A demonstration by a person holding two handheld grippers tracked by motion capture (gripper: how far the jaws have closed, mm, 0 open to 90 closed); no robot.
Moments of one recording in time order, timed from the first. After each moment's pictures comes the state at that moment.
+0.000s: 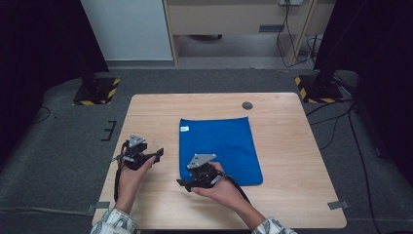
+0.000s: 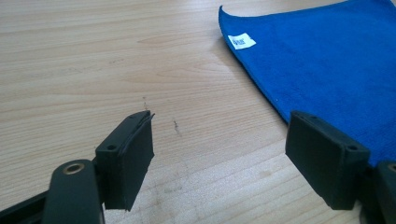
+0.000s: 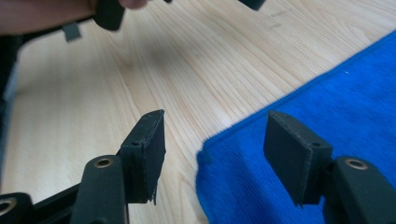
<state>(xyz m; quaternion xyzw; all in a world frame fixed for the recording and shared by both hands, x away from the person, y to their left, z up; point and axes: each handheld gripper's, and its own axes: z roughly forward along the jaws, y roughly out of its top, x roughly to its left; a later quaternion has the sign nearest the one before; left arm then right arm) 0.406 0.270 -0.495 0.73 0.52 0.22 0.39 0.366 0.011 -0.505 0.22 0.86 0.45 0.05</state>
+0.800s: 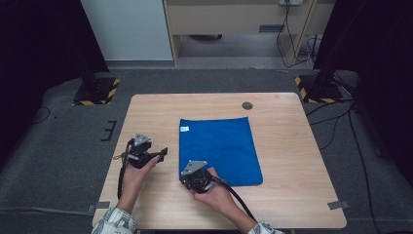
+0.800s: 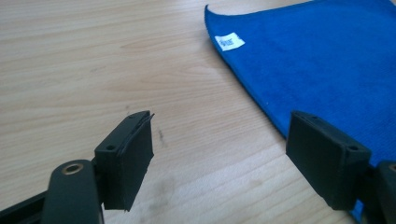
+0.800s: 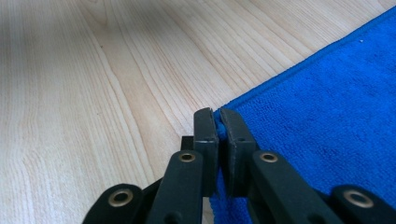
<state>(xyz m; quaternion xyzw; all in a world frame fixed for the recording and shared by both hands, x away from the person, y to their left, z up) 0.416 0.256 -0.495 0.74 0.50 0.22 0.39 0.358 0.028 -0.526 0.23 0.88 0.40 0.08</state>
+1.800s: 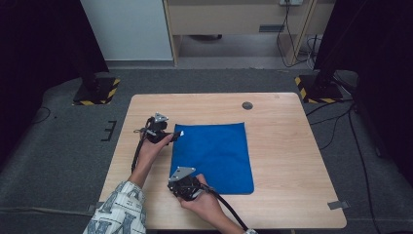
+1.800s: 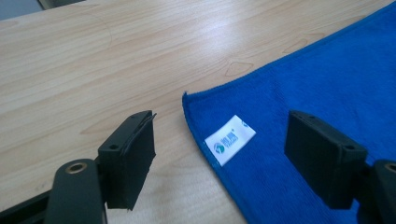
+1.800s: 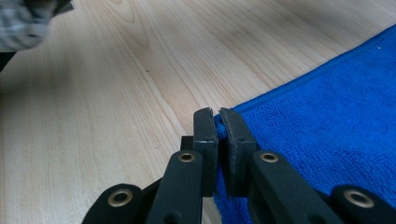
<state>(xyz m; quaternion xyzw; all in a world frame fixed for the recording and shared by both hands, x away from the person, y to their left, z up) 0.513 0.223 -0.506 0.78 0.45 0.20 0.38 0.334 0.062 -0.523 0.24 0.88 0.41 0.07</state>
